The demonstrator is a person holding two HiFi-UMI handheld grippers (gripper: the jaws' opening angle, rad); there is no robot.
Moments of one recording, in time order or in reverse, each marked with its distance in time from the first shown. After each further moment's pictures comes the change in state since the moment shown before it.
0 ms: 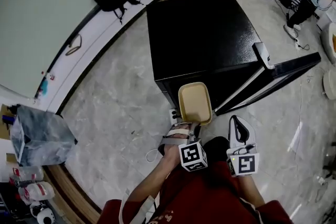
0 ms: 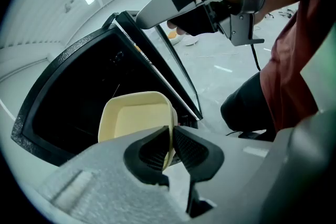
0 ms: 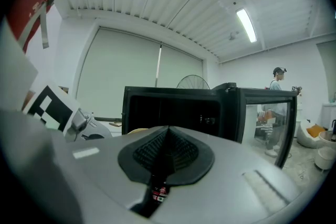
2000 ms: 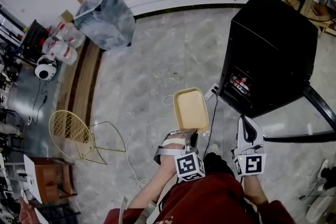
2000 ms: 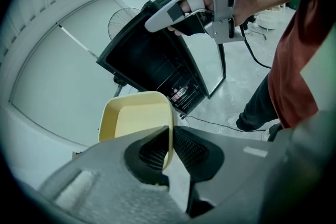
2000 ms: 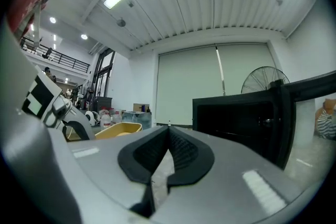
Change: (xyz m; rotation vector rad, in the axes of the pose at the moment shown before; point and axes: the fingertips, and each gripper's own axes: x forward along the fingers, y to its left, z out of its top) left arm -0.154 -0.201 0.071 -0.687 0.577 0.378; right arm -0.134 0.015 0.006 -0.014 -0.091 0.888
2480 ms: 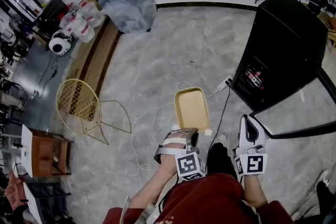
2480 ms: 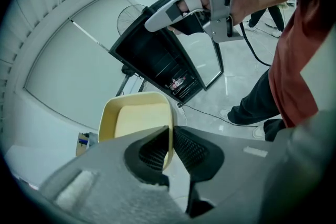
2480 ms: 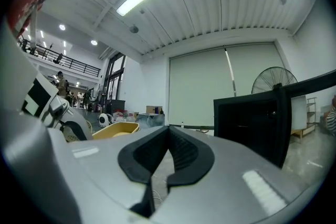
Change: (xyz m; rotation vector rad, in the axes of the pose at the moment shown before) left arm -0.101 -0.101 -0.094 -0.081 0.067 0.069; right arm -0.088 0.128 -0.004 0.001 -0.030 0.102
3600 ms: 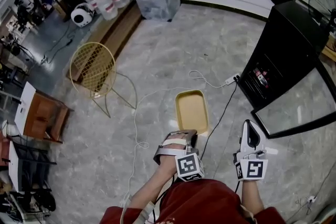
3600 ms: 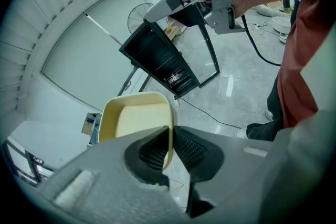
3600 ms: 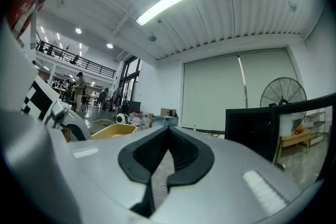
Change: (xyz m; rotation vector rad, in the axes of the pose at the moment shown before) left arm -0.139 -0.149 -0.046 -0.132 0.069 0.070; right arm -0.166 0.102 0.028 -0.053 -0.028 0.124
